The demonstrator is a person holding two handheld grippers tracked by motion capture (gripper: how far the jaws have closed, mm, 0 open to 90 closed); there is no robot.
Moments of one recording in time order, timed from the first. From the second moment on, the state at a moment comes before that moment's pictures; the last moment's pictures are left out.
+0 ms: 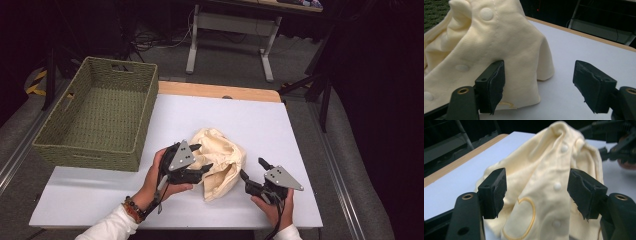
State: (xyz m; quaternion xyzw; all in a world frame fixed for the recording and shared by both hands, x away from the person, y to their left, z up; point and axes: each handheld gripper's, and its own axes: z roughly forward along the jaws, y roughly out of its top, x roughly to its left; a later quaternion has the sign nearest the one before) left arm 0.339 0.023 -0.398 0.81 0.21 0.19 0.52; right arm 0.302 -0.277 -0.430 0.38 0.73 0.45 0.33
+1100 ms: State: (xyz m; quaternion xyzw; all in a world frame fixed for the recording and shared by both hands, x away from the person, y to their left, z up) left arm 0.357 0.034 -0.471 0.88 0.22 0.11 0.40; right arm 0.315 -0.244 -0.409 0.31 0.76 0.48 0.31
